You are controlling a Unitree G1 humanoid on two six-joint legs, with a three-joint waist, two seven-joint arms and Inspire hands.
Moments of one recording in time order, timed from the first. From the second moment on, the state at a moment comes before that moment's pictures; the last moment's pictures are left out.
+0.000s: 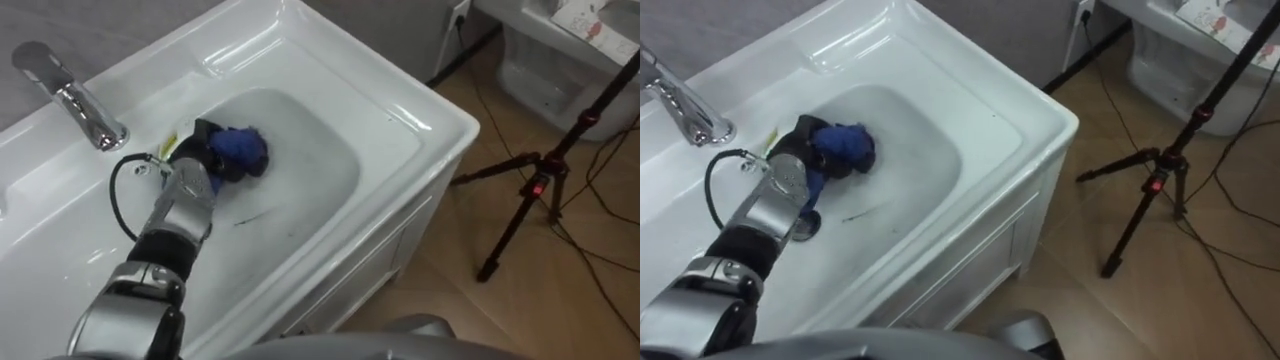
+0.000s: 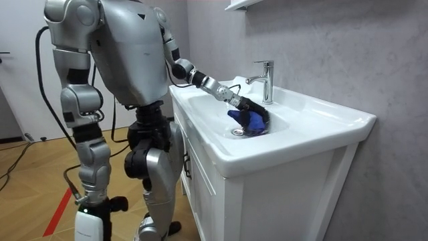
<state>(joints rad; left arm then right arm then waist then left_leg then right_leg) -0.24 0.20 -0.16 0.71 0.60 0.29 0.12 0.18 -0.22 -0.06 1.17 -0.12 0.27 -0.12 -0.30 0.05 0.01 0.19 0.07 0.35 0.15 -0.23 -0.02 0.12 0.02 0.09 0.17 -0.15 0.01</state>
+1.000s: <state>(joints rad) 0.08 0.34 -0.43 0.20 0.87 0.24 -0.20 0.08 -0.26 0.06 1.28 -0.07 0.16 -0.08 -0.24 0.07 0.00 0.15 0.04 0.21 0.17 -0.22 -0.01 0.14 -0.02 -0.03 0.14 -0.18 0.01</state>
